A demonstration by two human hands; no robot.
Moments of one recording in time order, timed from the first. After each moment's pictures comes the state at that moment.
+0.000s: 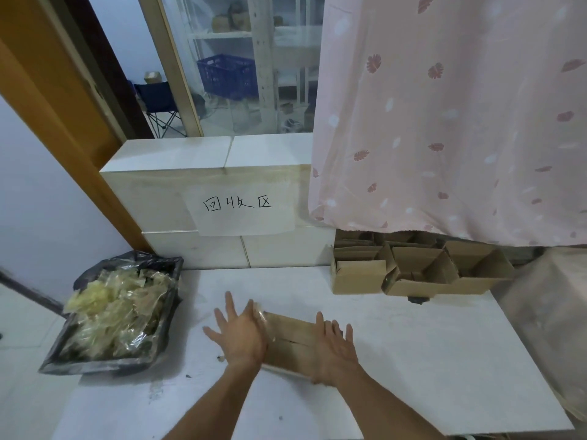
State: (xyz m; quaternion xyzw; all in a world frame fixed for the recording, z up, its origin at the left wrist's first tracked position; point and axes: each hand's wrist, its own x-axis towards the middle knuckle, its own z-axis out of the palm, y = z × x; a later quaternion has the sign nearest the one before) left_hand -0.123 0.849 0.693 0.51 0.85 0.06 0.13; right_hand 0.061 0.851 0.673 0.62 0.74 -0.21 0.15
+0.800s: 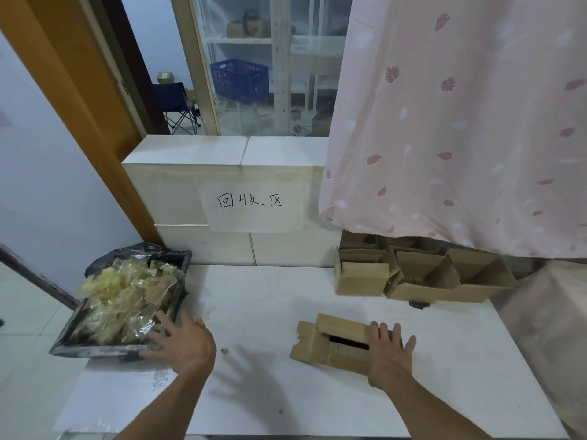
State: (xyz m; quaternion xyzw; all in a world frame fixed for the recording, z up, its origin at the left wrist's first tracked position) left_hand -0.215 0.819 0.696 0.31 0.94 0.01 0.15; right_hand 0.141 0.836 0.689 0.72 0.65 -0.12 0.23
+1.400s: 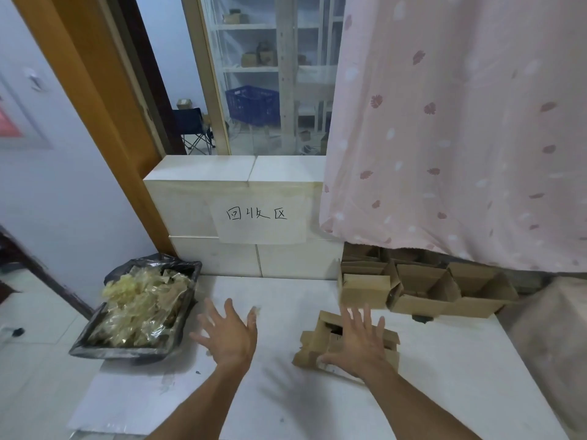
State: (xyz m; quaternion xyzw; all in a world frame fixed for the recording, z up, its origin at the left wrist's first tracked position) left_hand -0.144 0.818 0.726 0.42 0.89 0.09 0.12; right_hand 0.107 0.847 0.716 0.65 0.74 -0.17 0.06
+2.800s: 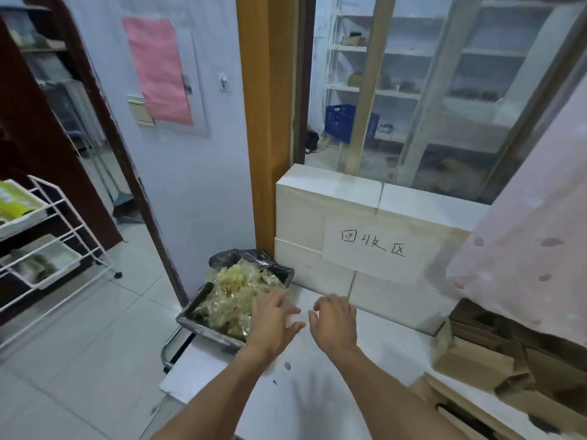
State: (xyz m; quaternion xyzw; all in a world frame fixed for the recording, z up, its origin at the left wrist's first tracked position) left_hand -0.312 0.805 0.748 0.59 0.76 0.25 0.09; right_hand -0.175 0.879 0.766 0.53 0.84 -0.10 -0.09
